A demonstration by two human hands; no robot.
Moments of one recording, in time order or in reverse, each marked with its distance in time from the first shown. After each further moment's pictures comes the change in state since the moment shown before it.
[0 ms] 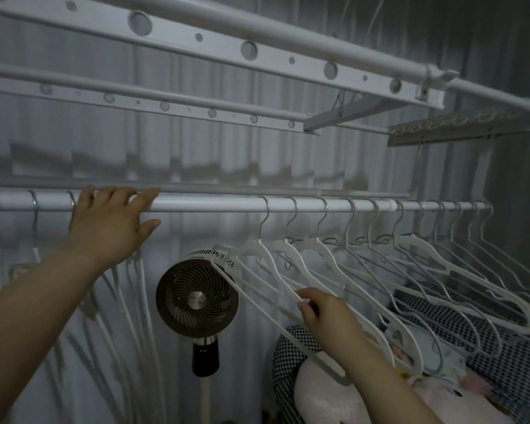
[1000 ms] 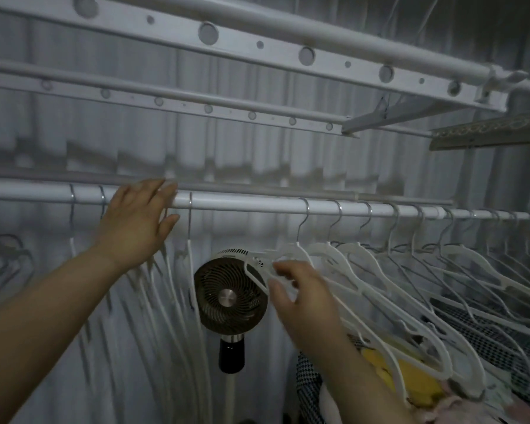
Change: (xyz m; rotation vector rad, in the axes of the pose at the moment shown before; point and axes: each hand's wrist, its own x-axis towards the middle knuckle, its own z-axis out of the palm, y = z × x) left_hand -0.016 -0.031 -0.015 -0.049 -0.094 -0.001; right_hand -0.001 -0.096 0.032 0.253 0.168 -0.248
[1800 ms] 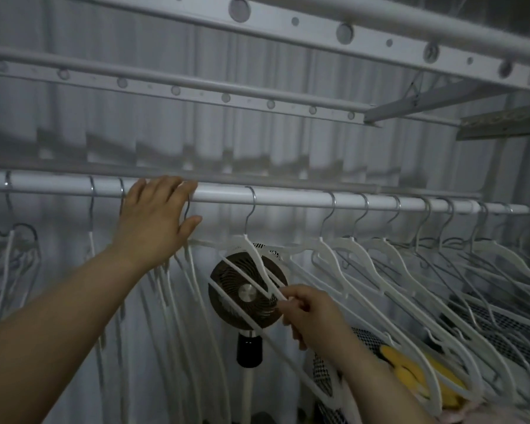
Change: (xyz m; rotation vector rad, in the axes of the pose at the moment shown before) left_hand -0.007 -0.019 0.007 0.056 -0.009 -0.005; right_hand 0.001 0.012 0.041 0.294 -0.406 0.413
